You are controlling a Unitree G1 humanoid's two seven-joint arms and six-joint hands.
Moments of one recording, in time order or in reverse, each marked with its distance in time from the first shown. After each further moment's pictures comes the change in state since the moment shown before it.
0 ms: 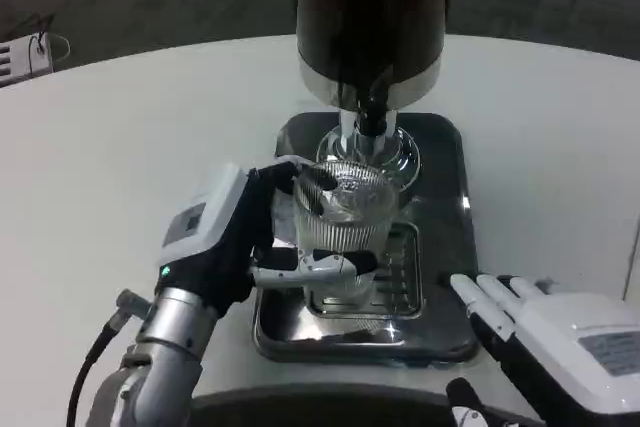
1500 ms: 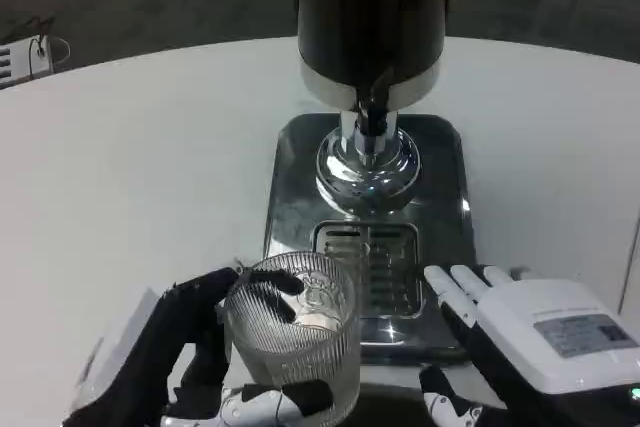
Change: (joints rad) left arm 0.639 -0.001 0.177 -0.631 -0.338 -0.094 -0.334; right arm -0.089 0.058 0.119 0.071 -0.179 -0.002 0.018
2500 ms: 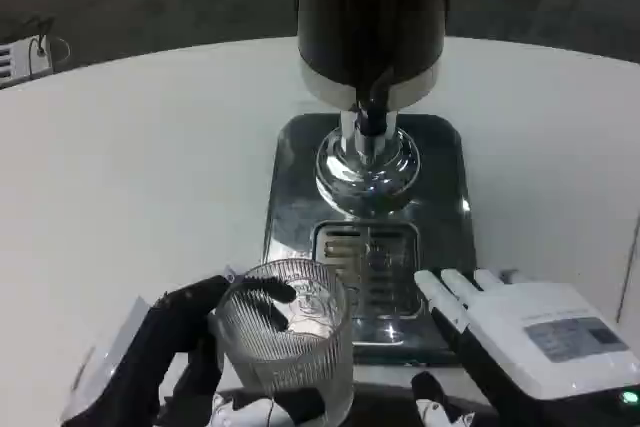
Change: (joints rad) left arm 0.032 0.010 0.007 -0.013 -0.023 0.000 -0.005; right arm 0.006 0.002 0.013 -0.001 -0.005 -0.019 0.001
